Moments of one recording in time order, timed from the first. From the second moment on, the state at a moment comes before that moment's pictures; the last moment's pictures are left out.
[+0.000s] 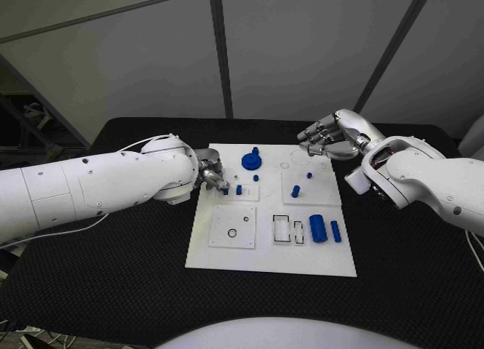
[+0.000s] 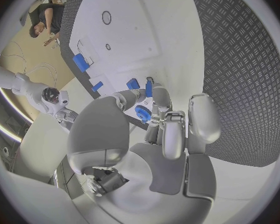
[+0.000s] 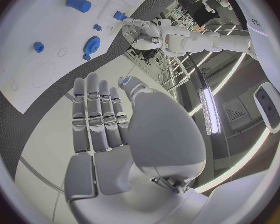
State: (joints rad) left arm 1.33 -0.70 -0.18 1.42 -1.10 -0.02 -0.52; left_hand 1.07 -0.23 0.78 0.13 0.34 0.96 0.04 0.68 0.50 1.22 -0.03 1.05 0.54 1.47 -0.09 1.53 1.31 0.13 1.46 0.02 1.17 1.31; right arm 1.23 -0.83 -0.02 1.49 -0.88 -0.40 0.12; right_hand 1.42 -0.16 0.27 0.17 0.51 1.04 0.18 0.10 0.07 1.19 0.10 0.20 0.16 1.26 0.05 0.19 0.49 0.17 0.93 0.17 0.43 0.30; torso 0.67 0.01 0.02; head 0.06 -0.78
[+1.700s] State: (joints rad) left arm 1.34 -0.68 -0.18 1.41 -1.15 0.08 -0.53; left_hand 1.04 -0.21 0.76 0.10 0.34 0.96 0.03 0.69 0.48 1.25 -0.01 1.10 0.62 1.47 -0.09 1.53 1.31 0.13 1.46 0.02 1.18 1.31; right arm 1.23 -0.84 -0.02 1.49 -0.88 -0.40 0.12; right_hand 1.42 -0.16 0.28 0.17 0.51 1.04 0.18 0.10 0.07 1.19 0.10 0.20 0.16 1.26 0.05 0.19 0.49 0.17 0.93 0.17 0.42 0.30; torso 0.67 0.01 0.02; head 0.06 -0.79
